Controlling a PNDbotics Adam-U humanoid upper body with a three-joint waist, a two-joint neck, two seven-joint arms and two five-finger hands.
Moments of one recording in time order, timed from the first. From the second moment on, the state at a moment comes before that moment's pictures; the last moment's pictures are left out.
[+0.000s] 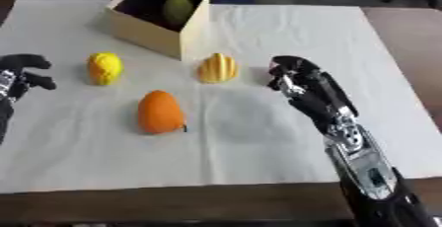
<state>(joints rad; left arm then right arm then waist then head) -0.26 0.42 0.05 -1.79 0.09 0.01 -0.20 -0.28 -0.13 0.15 -1.65 0.02 -0.01 0.04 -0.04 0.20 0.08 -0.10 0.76</state>
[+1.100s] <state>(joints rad) -0.78 0.83 -0.32 -1.33 -0.26 -0.12 -0.52 -0.28 -0.13 0.17 -1.65 0.01 -0.01 0.07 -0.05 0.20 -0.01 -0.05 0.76</state>
